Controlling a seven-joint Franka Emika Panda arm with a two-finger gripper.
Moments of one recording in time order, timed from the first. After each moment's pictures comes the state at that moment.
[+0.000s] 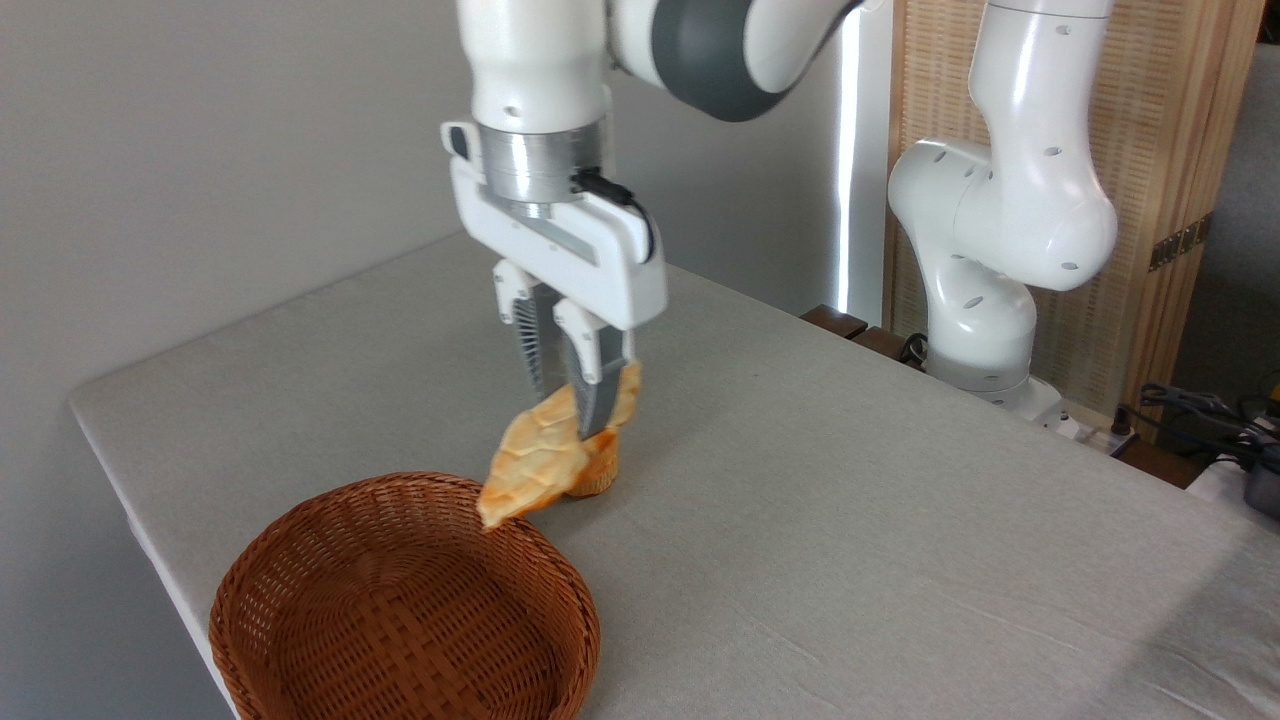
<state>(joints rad) -0.18 -0.24 0.13 -2.11 -0.07 1.92 0.73</state>
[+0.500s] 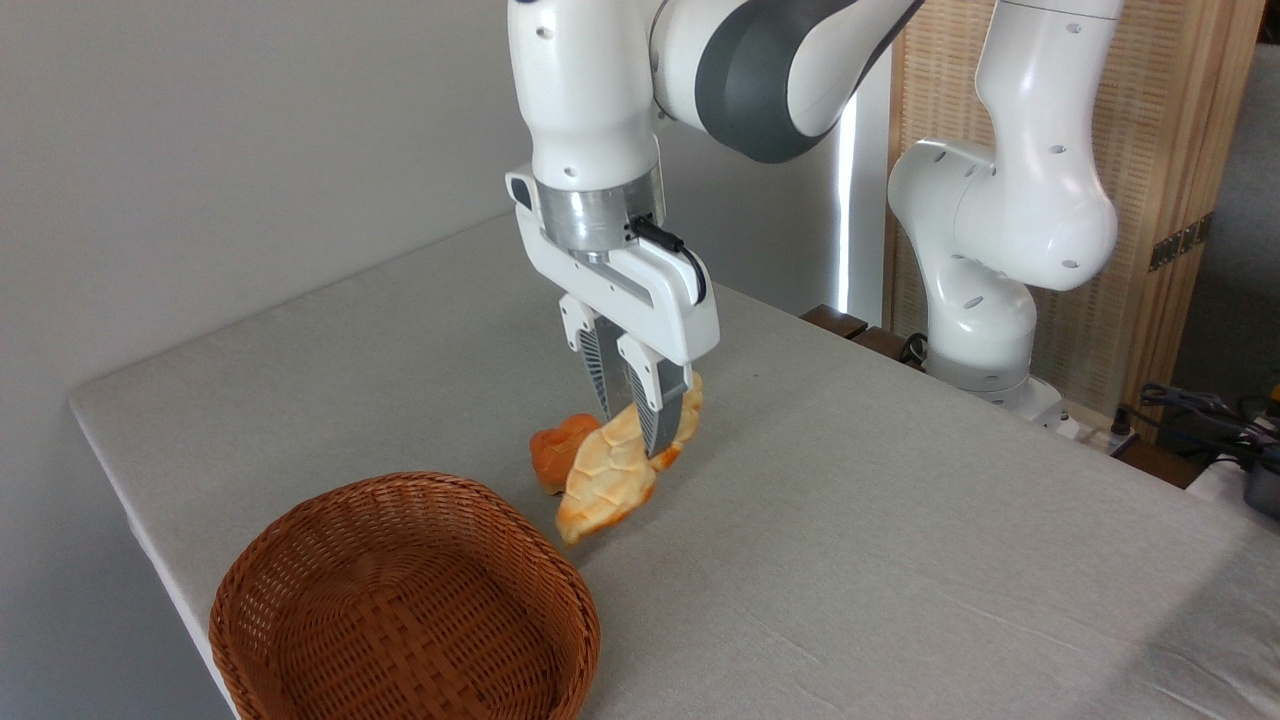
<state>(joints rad) -0.18 -0.28 0.13 -2.23 -0.03 1.91 0.77</state>
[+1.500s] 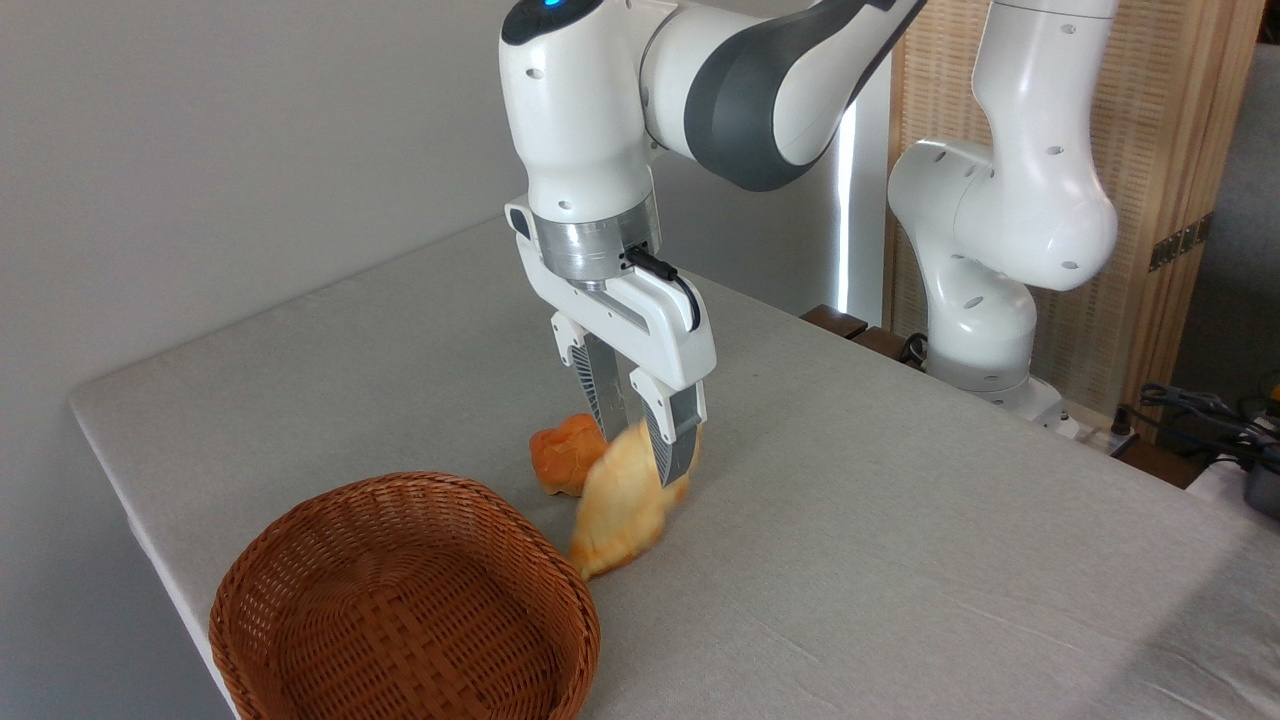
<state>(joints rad) -0.18 -0.24 0.13 -2.24 -0.03 1.94 0.77</state>
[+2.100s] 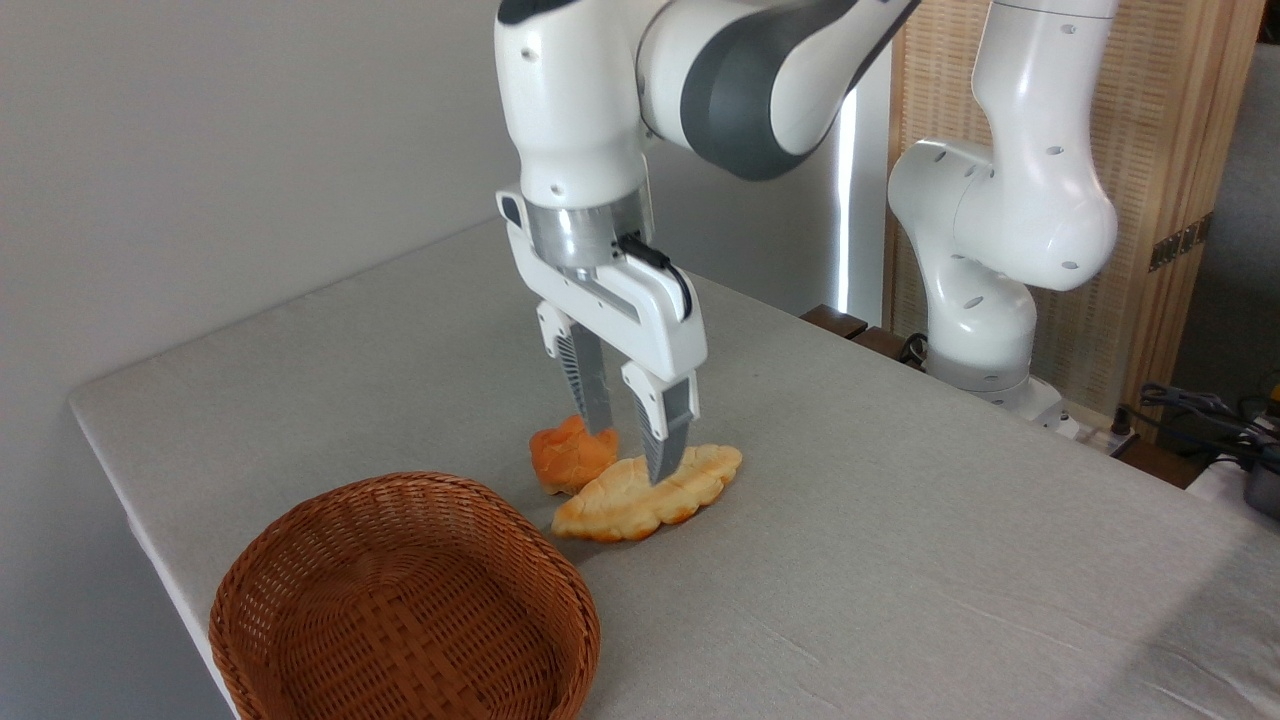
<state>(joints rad) -0.18 -0.24 0.13 -2.20 -0.03 1.95 0.77</state>
